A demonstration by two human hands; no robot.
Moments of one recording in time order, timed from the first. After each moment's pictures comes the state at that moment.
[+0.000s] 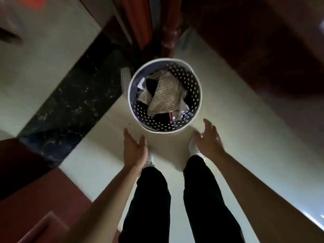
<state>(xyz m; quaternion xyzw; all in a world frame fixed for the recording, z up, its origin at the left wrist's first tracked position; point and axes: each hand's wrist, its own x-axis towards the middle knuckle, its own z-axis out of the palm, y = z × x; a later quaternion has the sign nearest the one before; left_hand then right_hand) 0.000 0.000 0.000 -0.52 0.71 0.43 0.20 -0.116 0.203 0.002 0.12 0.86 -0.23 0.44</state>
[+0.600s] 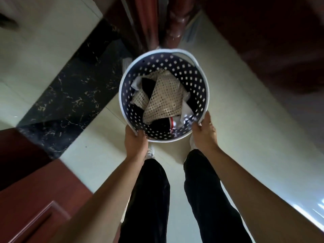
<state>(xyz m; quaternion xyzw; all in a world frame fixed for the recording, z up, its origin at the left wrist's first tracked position) 0.005 -0.009 0.004 -0.61 0.56 0.55 0.11 -0.098 0.175 0.018 0.17 0.86 -0.29 0.38</state>
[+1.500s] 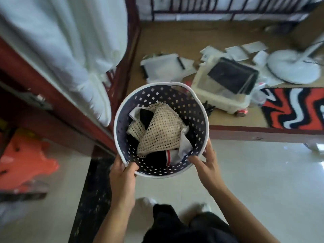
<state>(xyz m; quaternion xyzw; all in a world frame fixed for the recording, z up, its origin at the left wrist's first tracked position) 0.032 0.083 0.614 -0.21 0.69 0.69 0.09 0.081 0.299 0.585 0.27 0.72 -0.64 -0.03</state>
